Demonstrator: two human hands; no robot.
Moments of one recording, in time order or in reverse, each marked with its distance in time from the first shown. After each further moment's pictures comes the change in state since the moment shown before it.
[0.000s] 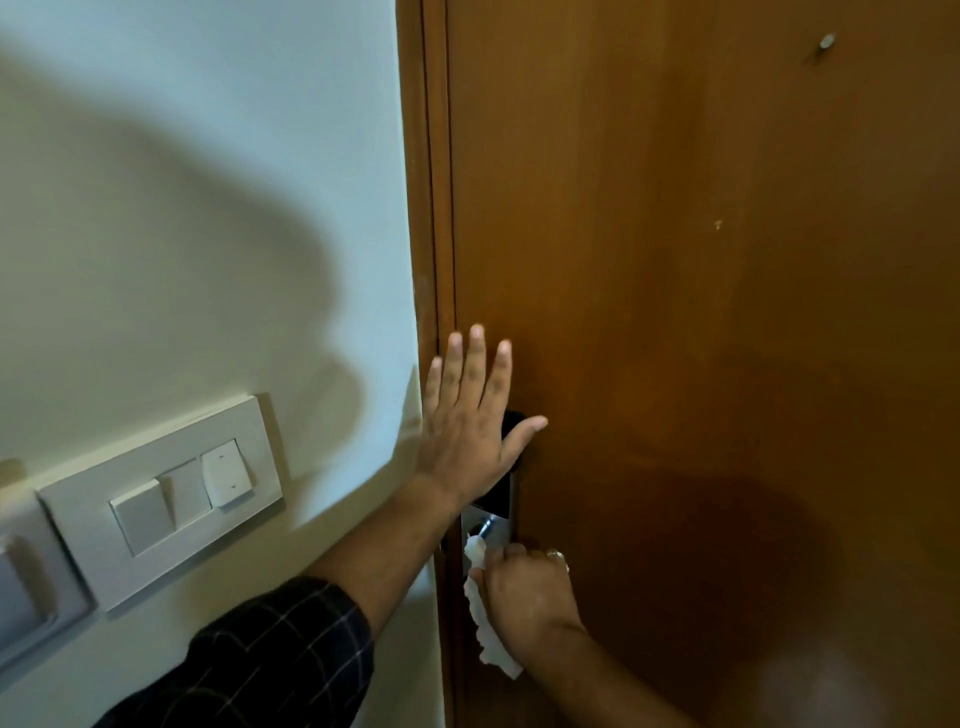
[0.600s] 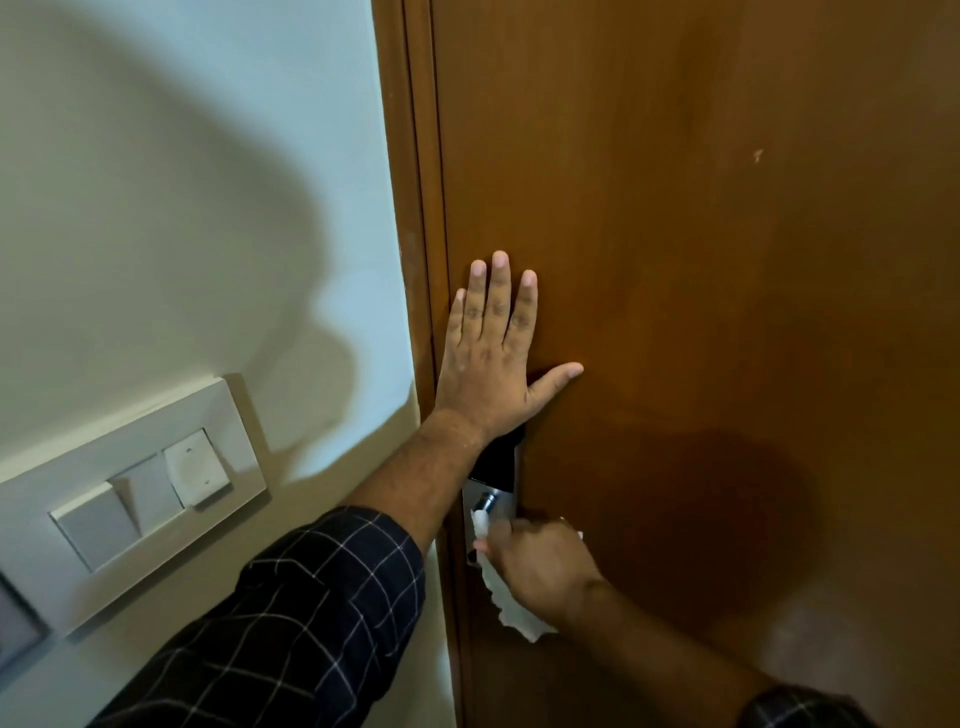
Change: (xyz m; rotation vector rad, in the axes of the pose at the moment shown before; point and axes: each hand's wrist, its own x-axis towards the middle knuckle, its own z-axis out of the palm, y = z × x) left_hand 0.043 0.006 0.028 -0.034 0.108 0.085; right_hand 0.014 0.020 0.015 0.076 0.124 -0.201
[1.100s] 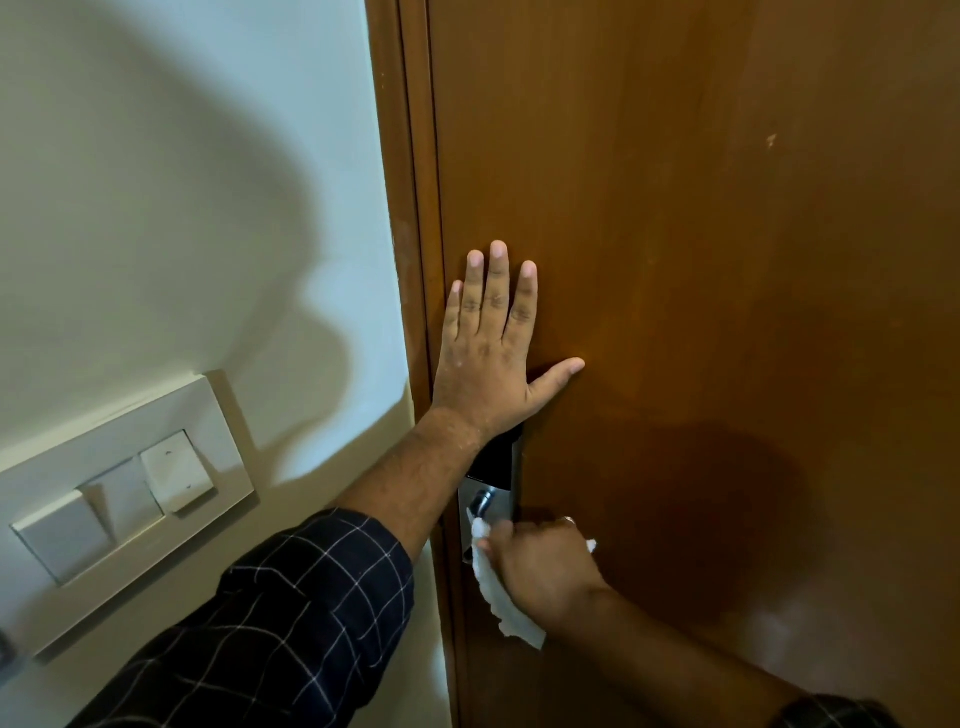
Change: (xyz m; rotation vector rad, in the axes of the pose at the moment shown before) left_hand 0.003 -0.001 0.004 0.009 0.042 -0.008; right_hand -0.003 -0.006 -0.007 -0.114 -0.138 0.060
